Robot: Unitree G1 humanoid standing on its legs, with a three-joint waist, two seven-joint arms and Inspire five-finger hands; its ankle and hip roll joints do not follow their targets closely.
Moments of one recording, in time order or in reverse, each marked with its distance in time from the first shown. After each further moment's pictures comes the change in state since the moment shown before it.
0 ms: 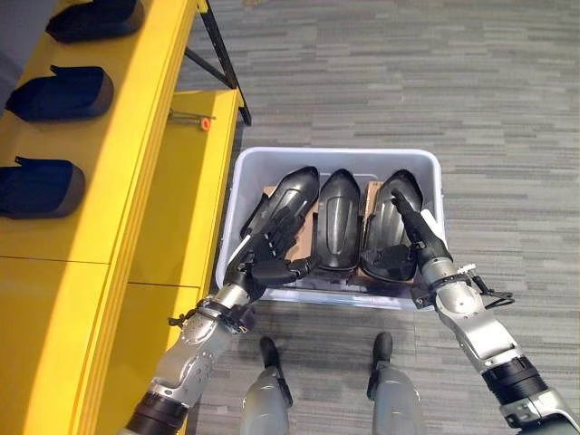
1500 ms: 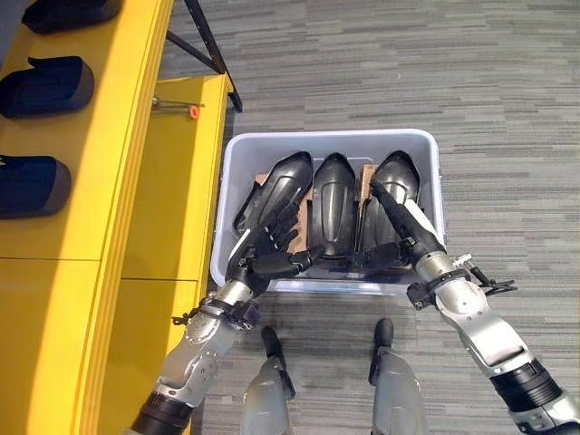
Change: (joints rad) left arm -0.001 -0.034 0.004 -0.036 -0.007 -0.018 0.011; right arm 0.019 -0.048 0.022 -0.202 -0.074 0.094 0.074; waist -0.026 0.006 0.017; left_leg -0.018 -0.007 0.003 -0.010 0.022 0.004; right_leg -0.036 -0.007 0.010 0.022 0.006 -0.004
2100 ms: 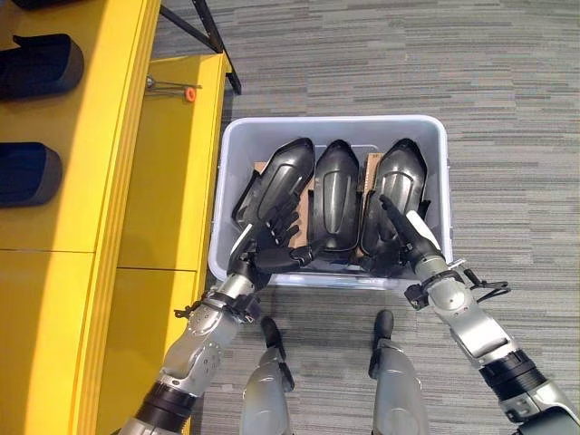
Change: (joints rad) left arm -0.051 0.000 -0.008 0.047 0.000 -0.002 -0.001; right arm -0.045 0.029 0.039 0.168 -0.079 0.034 -0.040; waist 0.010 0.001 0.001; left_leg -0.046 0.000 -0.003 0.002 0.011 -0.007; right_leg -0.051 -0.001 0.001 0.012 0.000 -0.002
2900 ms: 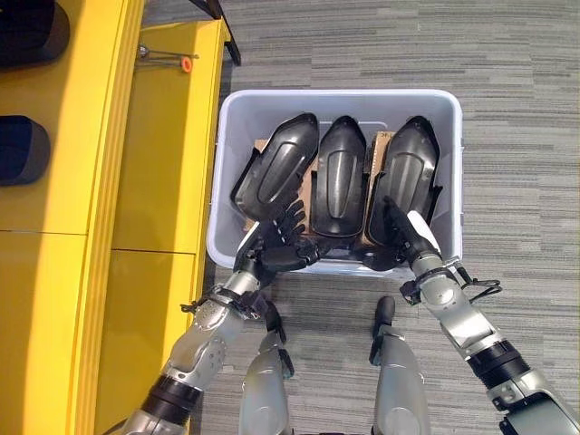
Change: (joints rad) left arm -0.041 -0.003 -0.034 0.031 0.000 -0.001 0.000; right arm -0.067 0.047 0.021 0.141 -0.061 -0.004 -0.067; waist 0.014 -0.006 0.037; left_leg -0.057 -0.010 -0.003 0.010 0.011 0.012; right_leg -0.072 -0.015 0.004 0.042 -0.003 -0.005
